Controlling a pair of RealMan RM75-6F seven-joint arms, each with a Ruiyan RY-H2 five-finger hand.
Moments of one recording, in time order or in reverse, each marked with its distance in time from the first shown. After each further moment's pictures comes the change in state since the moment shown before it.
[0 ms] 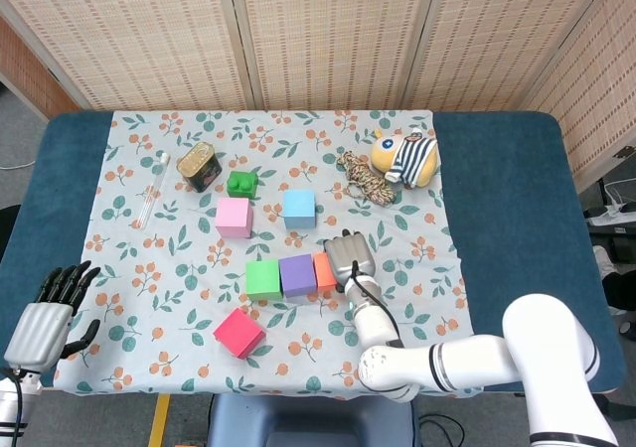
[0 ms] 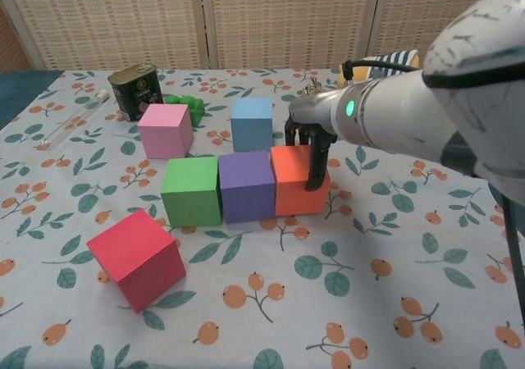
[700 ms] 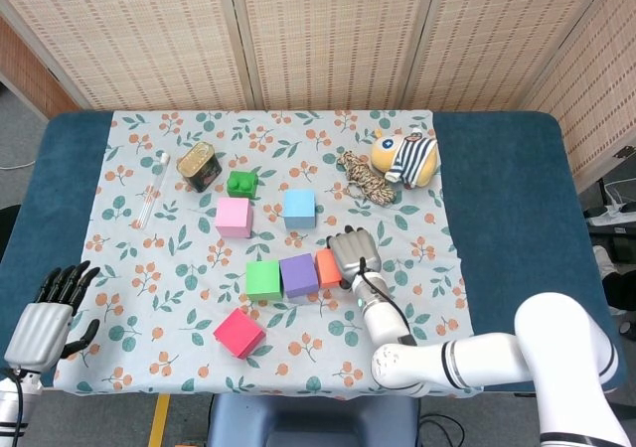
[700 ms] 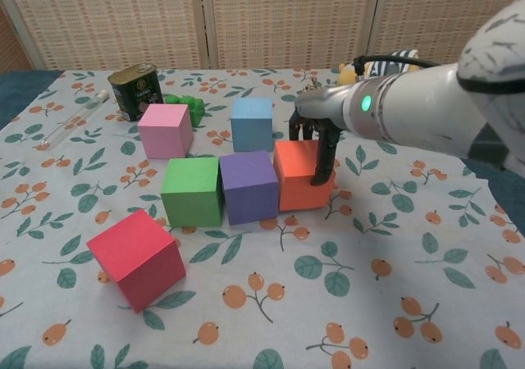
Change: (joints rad) left arm 0.003 -0.002 -0.003 -0.003 -0.005 0.002 0.011; right arm -0.014 0.048 -0.050 -0.011 -0.065 -0.051 0.071
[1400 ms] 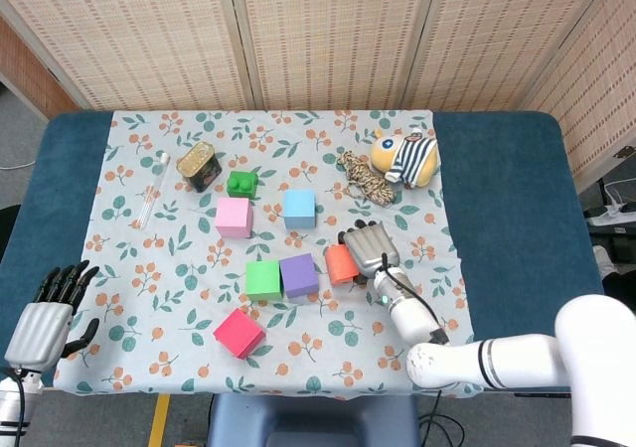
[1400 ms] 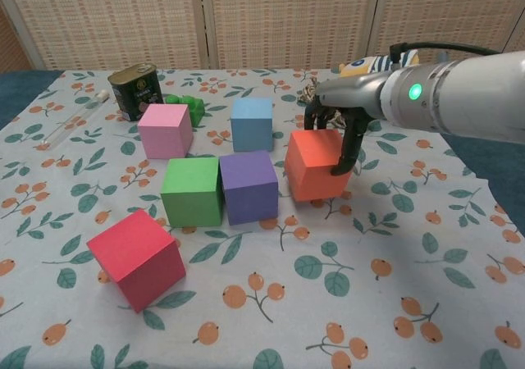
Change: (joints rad) left arm 0.001 -0.008 -0.008 -0.001 -0.013 -0.001 0.020; right arm -0.081 0.120 -0.081 -0.040 -0.205 -0.102 0.134
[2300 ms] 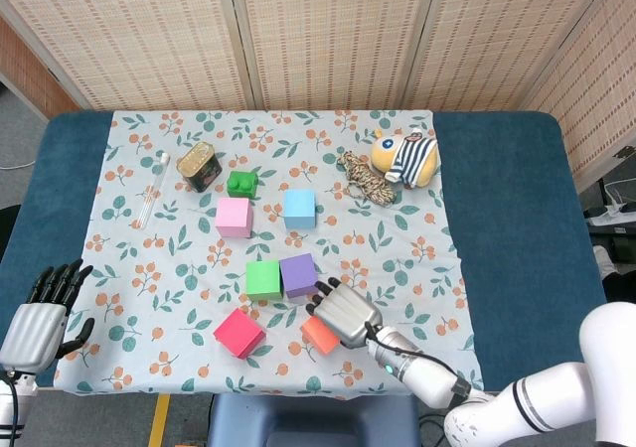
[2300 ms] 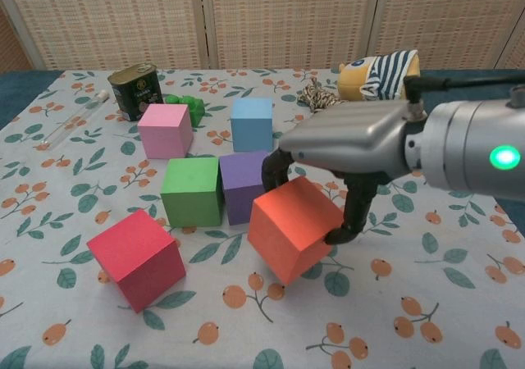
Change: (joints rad) left arm 0.012 0.007 0.000 0.000 0.013 0.027 -0.013; right arm -0.106 0.118 -0.182 -0.319 -0.517 -0.009 -0.016
